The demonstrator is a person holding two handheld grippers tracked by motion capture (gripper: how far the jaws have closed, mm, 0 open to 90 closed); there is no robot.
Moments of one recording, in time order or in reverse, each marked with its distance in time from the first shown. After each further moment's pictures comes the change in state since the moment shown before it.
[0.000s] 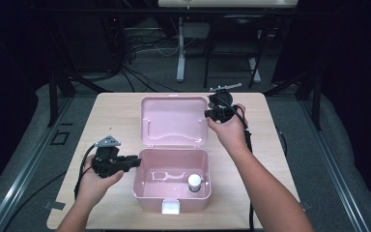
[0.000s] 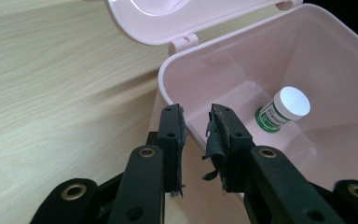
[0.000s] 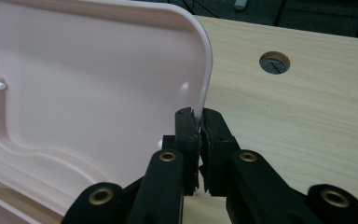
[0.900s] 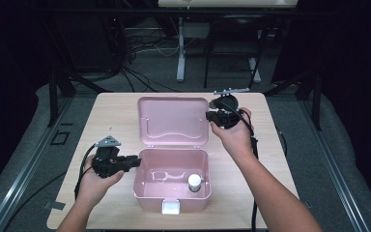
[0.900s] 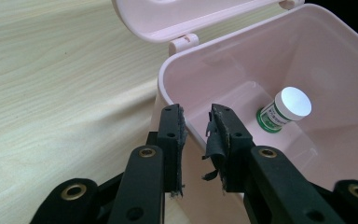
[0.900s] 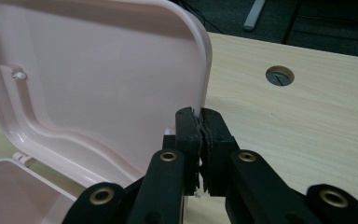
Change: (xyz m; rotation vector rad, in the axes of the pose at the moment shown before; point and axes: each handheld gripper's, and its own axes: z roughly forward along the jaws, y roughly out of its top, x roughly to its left) left arm -0.001 0.000 0.000 0.002 0.006 -0.002; right arm 0.004 -0.013 -0.030 -0.079 0.047 -0.034
